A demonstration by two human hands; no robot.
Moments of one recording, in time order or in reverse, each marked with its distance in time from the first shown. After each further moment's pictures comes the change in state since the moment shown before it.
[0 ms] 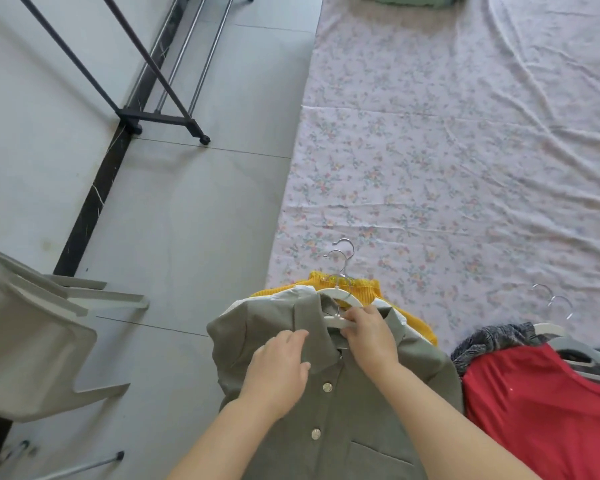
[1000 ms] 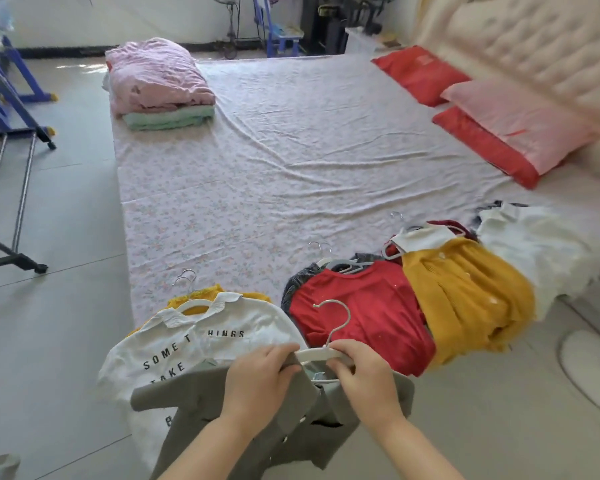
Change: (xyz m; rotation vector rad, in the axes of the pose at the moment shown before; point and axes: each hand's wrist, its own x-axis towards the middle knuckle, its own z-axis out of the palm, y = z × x) left_hand -0.225 0.174 0.014 -0.036 0.350 0.802; right_hand -0.399 0.079 -0.094 0.379 0.740 0.061
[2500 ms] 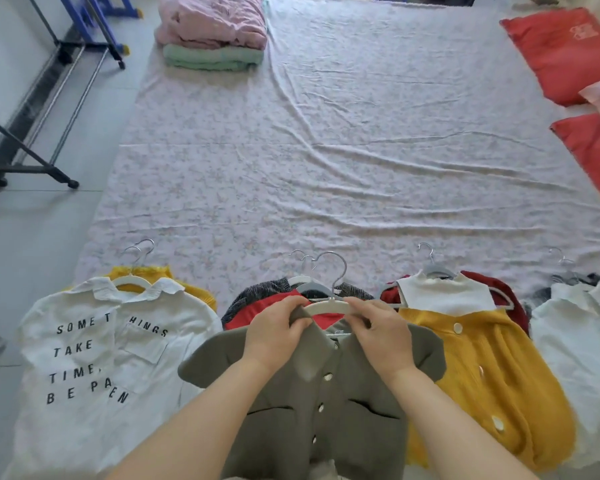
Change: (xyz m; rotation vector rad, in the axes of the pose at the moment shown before) left_hand 0.256 0.093 0.191 -0.278 -0.049 -0.627; right_hand 0.305 0.181 -0.126 -0.169 -0.263 -0.196
